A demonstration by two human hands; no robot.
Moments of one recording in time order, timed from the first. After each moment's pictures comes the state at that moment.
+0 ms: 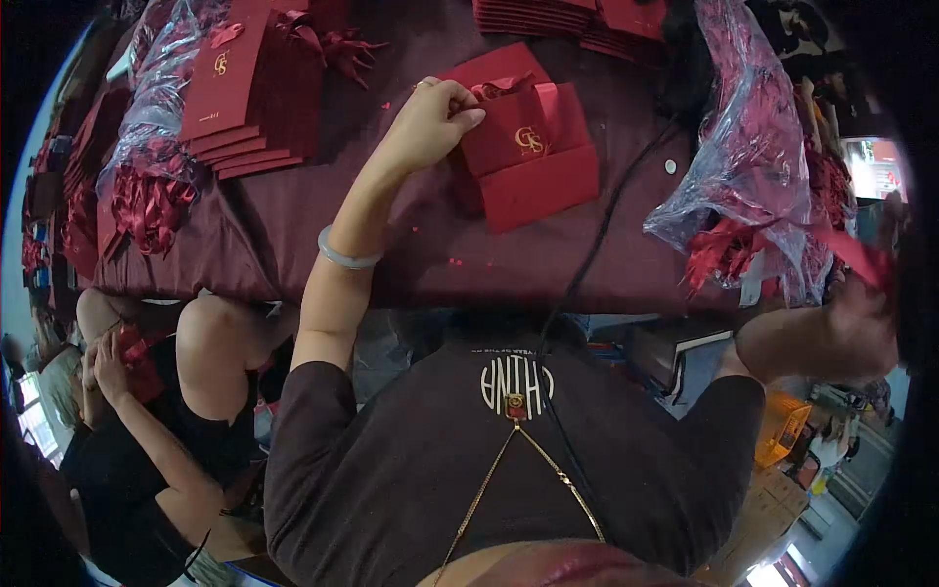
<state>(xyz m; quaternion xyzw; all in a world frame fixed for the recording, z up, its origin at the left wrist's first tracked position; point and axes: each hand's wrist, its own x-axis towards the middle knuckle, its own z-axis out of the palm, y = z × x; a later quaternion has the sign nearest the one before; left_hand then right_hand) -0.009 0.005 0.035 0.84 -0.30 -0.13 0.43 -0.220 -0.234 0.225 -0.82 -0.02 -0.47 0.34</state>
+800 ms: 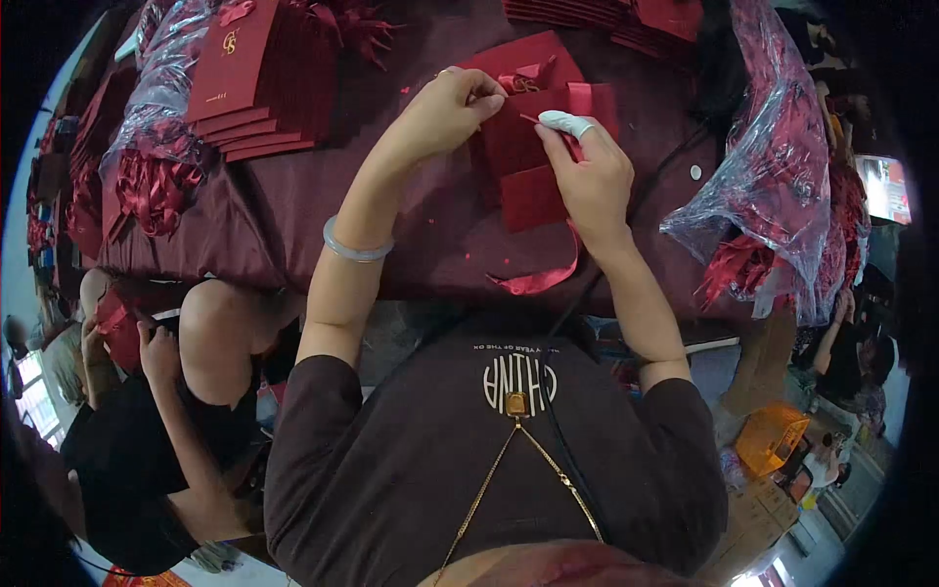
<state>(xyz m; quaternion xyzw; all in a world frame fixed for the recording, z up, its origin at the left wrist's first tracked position) -0.003 0.011 0.041 0.80 -0.28 -0.22 0.49 -0.118 -0.141 0.022 -0.88 0.03 -0.34 0.33</state>
